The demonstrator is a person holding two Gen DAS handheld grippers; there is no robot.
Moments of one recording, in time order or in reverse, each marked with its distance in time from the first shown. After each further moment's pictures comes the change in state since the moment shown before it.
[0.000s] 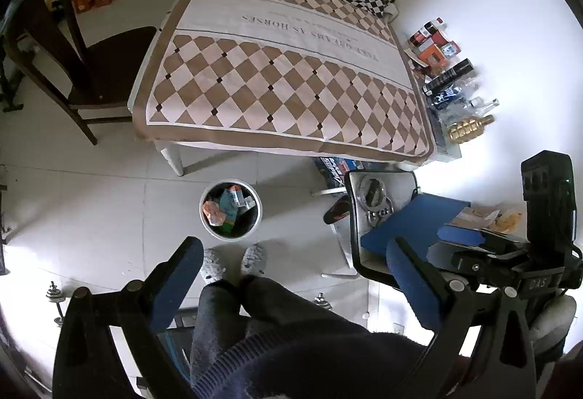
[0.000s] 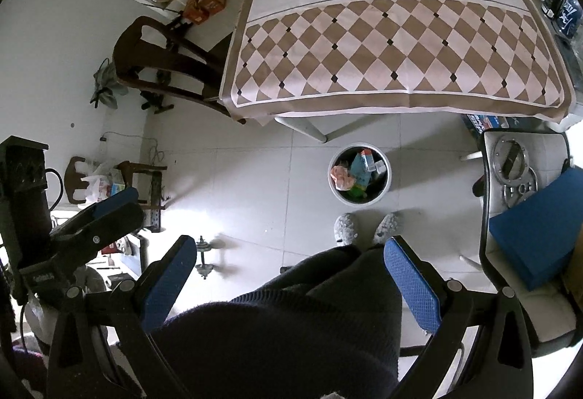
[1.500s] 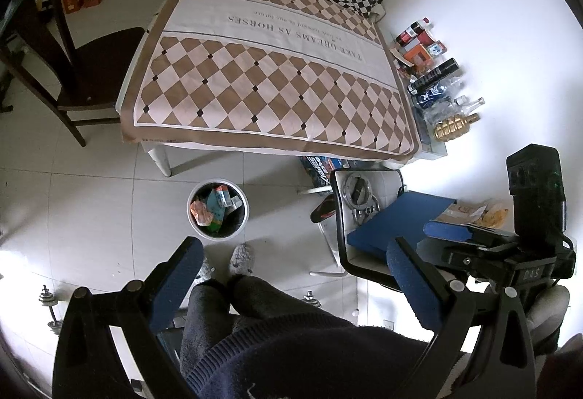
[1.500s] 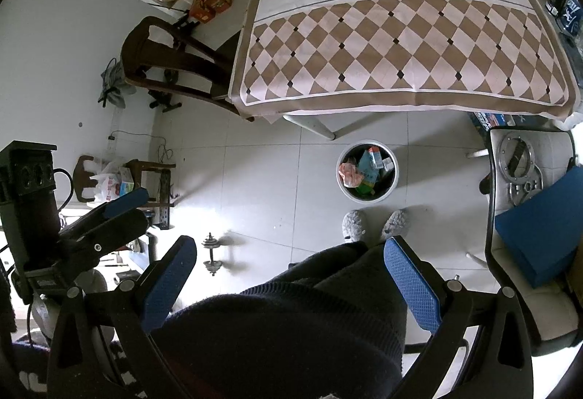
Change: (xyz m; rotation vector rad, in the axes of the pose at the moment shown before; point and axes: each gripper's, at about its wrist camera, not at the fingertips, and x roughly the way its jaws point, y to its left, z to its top) left arm -0.006 -0.014 0.003 0.018 0.008 -0.046; right arm -0.012 0.001 -0.005 -0.006 0.012 0.034
